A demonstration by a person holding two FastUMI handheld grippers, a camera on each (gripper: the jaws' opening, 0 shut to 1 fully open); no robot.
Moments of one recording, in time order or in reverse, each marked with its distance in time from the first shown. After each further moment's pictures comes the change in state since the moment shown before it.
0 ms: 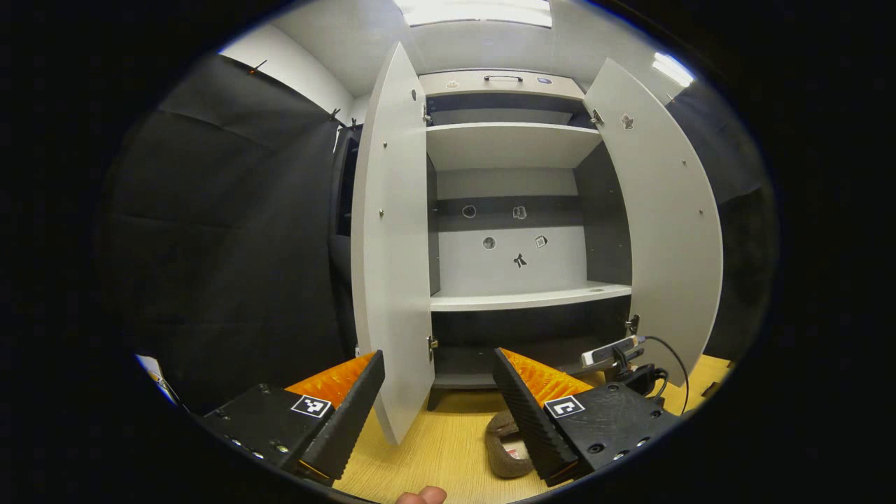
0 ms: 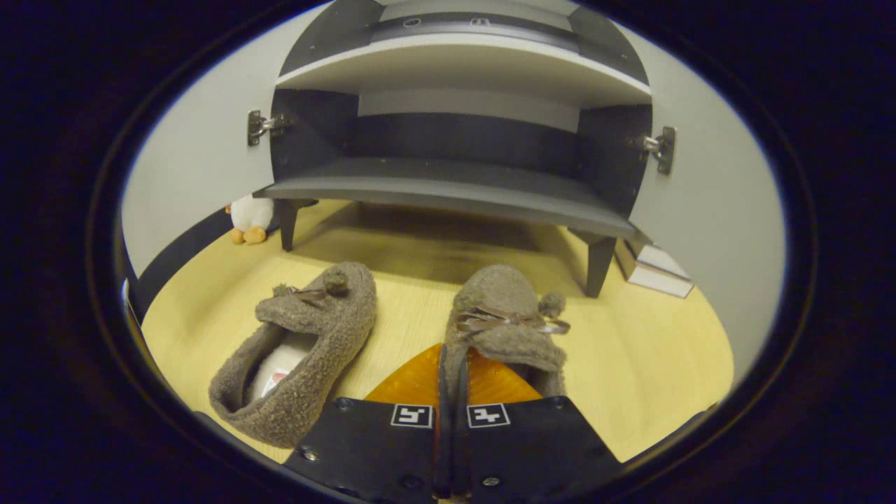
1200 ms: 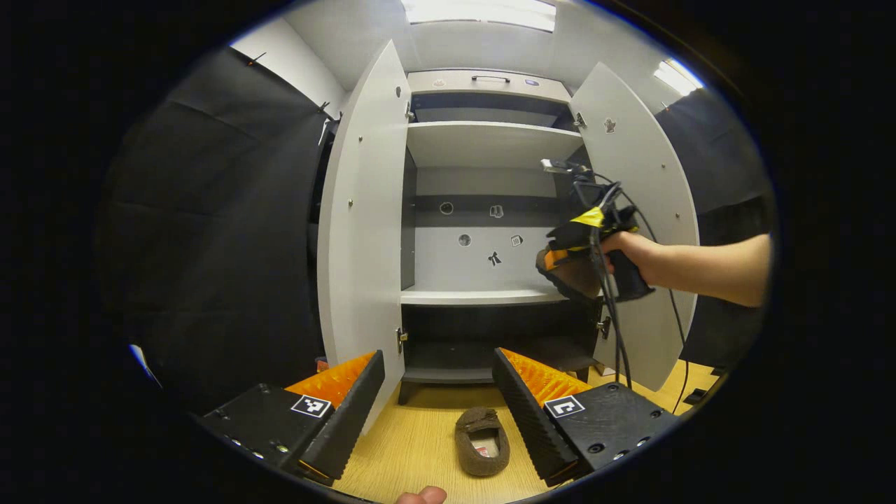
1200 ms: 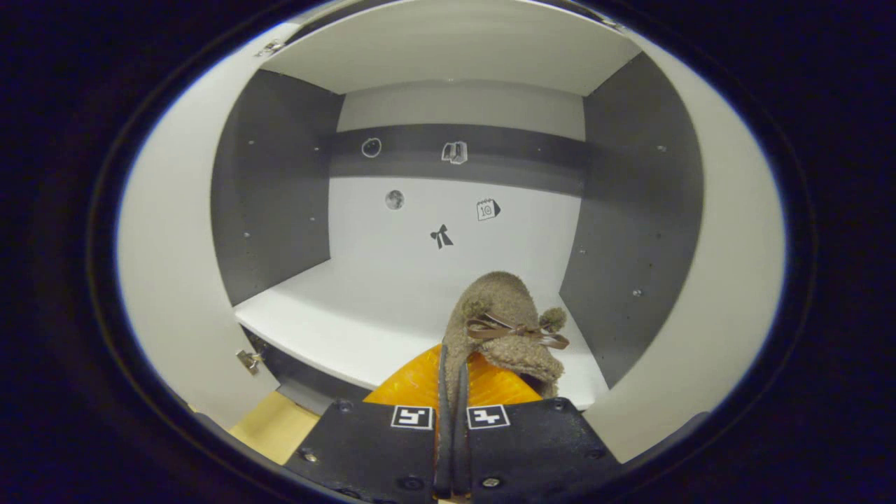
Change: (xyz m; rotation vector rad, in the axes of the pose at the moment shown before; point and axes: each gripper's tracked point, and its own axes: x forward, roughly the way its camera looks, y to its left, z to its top) left arm -0.010 -0.030 -0.007 -0.045 0.002 -0.070; right arm -0.035 -0.051 0.364 -0.064 -0.199 -0.020
